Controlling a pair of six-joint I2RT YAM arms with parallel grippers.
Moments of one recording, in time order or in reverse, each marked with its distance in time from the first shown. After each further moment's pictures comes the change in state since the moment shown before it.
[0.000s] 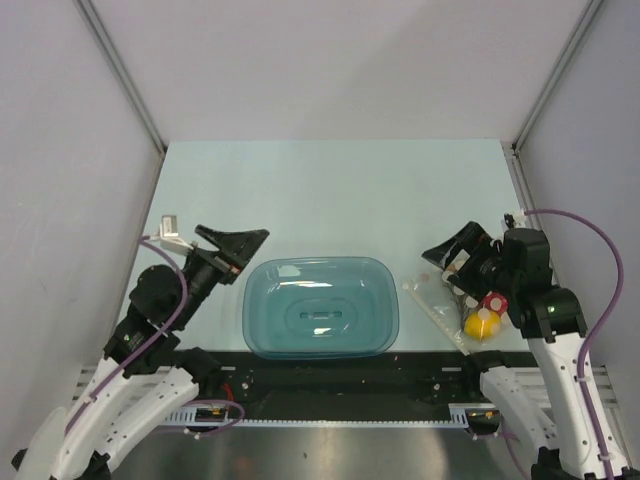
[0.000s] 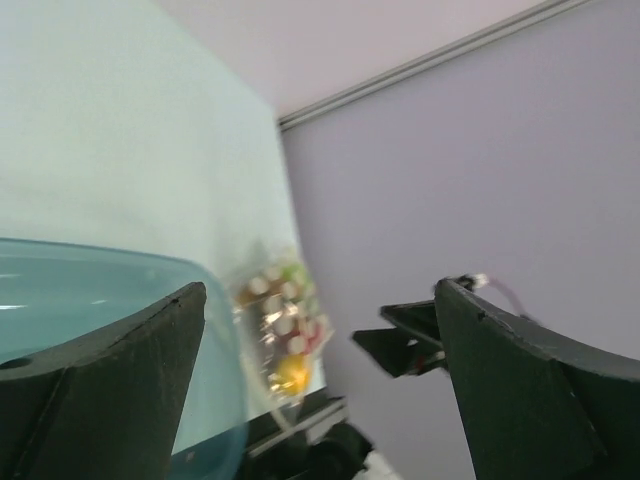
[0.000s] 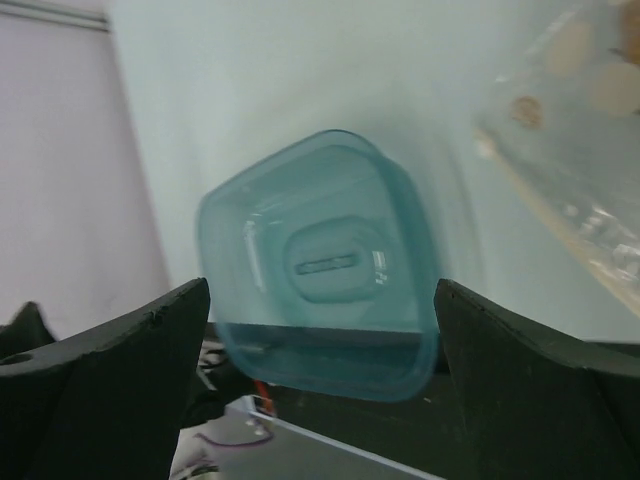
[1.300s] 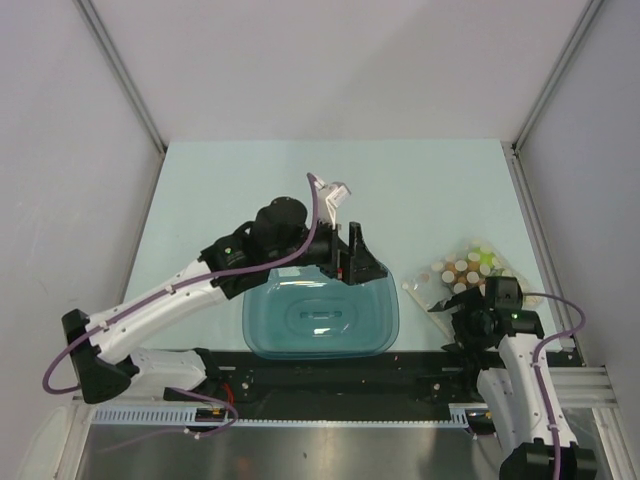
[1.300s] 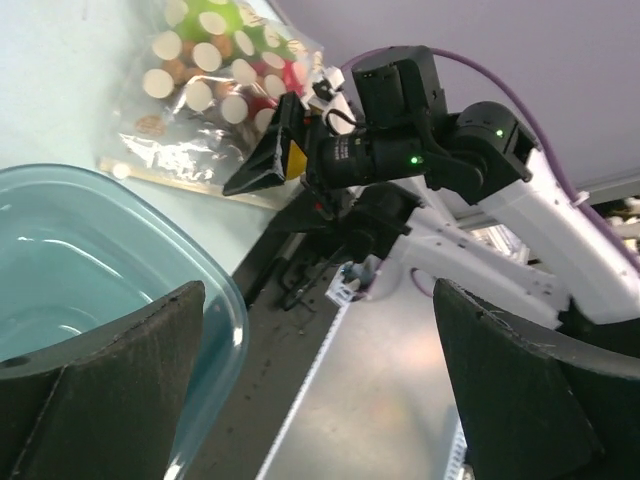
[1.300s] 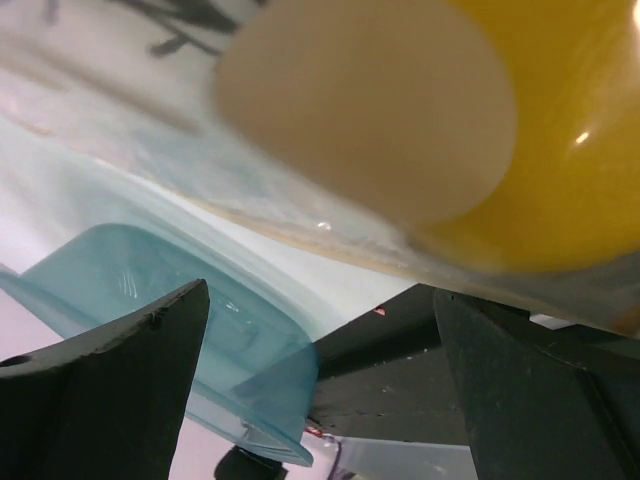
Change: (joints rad) left arm -0.366 0.797 0.512 -0.062 0.427 0.464; right arm -0.256 -0.022 -0.518 -0.132 0.003 0.199
